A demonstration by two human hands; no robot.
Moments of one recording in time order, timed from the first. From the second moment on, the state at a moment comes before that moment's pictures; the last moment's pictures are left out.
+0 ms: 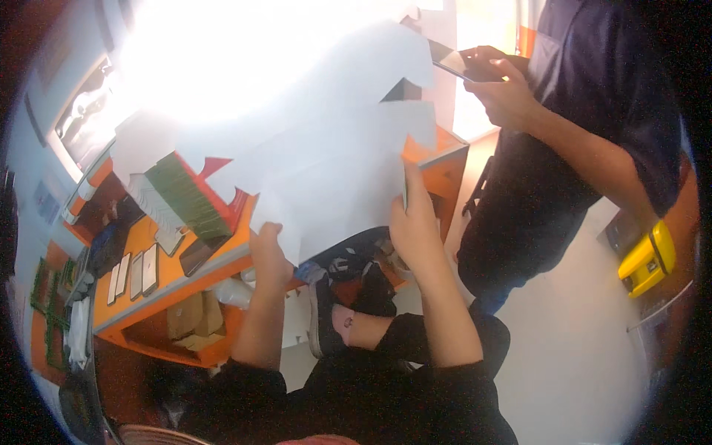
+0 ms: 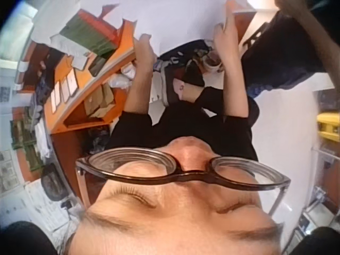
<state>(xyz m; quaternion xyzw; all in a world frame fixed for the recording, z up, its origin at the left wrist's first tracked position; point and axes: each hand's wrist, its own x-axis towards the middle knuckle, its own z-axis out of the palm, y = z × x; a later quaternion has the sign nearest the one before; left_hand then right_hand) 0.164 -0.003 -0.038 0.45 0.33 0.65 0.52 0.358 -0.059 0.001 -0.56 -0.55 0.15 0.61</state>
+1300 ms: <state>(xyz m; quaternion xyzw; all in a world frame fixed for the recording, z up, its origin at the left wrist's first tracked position) 0.094 0.012 -0.010 0.65 0.40 0.63 0.09 0.381 -0.039 0.010 -0.37 -0.52 -0.24 0.73</state>
